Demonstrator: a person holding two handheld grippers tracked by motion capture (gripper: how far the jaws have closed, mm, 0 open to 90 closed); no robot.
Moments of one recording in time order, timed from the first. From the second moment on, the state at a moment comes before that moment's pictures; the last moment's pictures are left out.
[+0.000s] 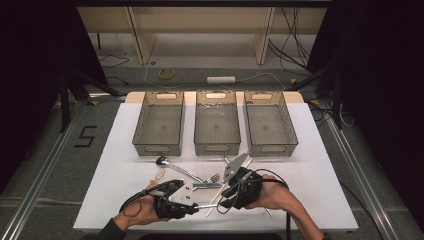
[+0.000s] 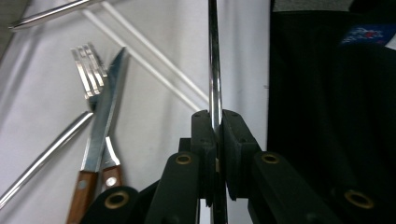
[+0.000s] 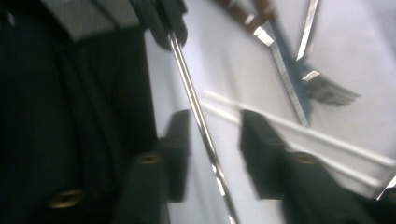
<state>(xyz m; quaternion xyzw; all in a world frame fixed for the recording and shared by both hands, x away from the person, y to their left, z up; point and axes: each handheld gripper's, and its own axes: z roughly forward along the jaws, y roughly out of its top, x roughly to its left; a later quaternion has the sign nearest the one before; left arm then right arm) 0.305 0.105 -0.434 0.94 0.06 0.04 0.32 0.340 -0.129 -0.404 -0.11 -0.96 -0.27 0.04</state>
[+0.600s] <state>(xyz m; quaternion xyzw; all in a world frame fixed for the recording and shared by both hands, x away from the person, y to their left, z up) 0.331 0.136 -0.418 0.89 0.24 0.13 0.37 0.345 -0.175 -0.395 -0.28 -0.85 -0.43 -0.08</state>
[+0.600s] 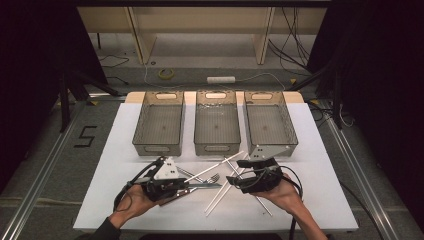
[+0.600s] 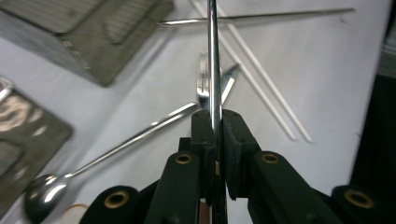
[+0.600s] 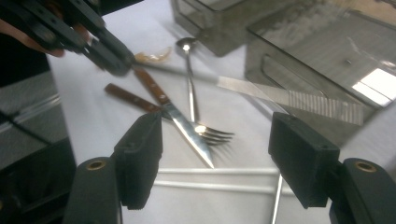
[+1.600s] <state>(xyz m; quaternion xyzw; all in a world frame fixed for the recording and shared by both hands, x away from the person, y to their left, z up) 0.417 0.206 -0.400 0.78 0.45 0.21 0.39 0.329 -0.211 -0.428 -0.35 -0.82 -0.43 -0.10</state>
